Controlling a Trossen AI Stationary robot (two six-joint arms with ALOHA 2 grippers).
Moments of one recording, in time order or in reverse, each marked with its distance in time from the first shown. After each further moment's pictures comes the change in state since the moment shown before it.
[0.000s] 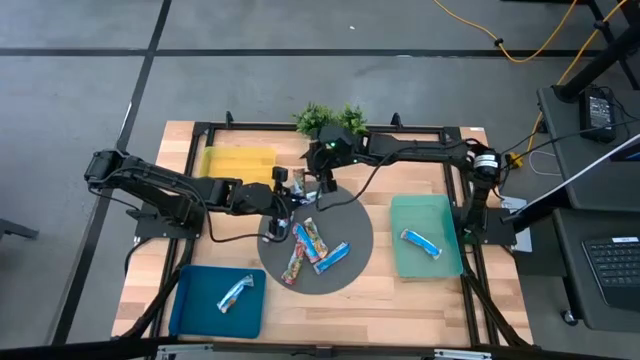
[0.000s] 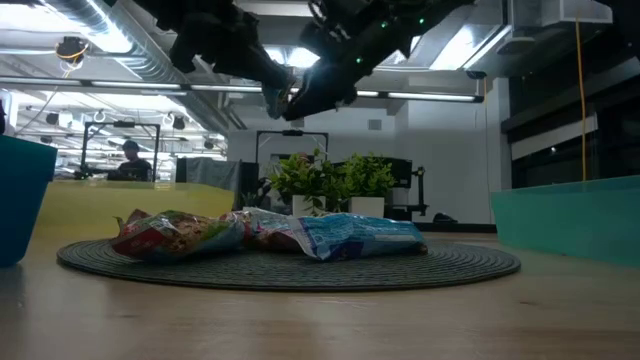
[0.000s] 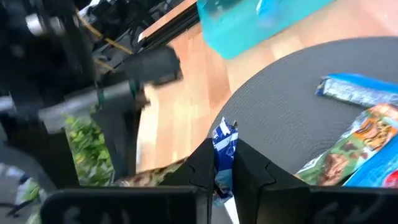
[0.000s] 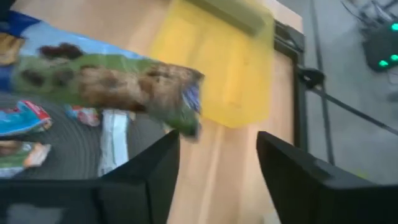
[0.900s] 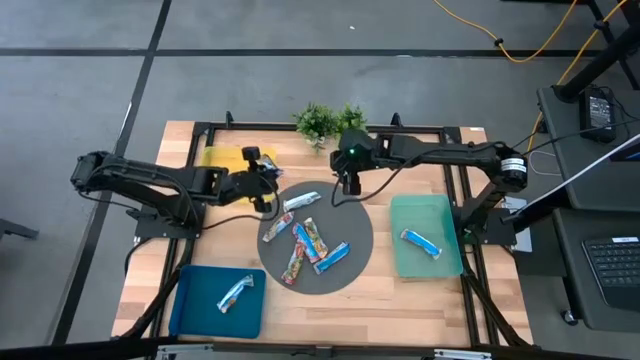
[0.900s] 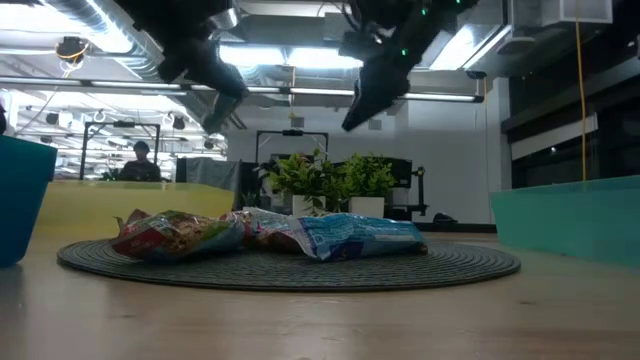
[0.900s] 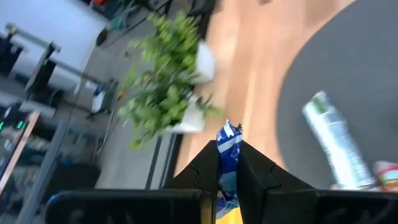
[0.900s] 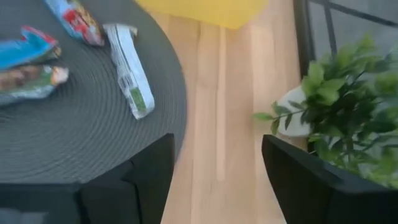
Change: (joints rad) left arm 0.087 -0.166 0.000 -0.322 -0.277 -0.132; right arm 0.011 -0.193 -0.166 -0.247 0.195 0.210
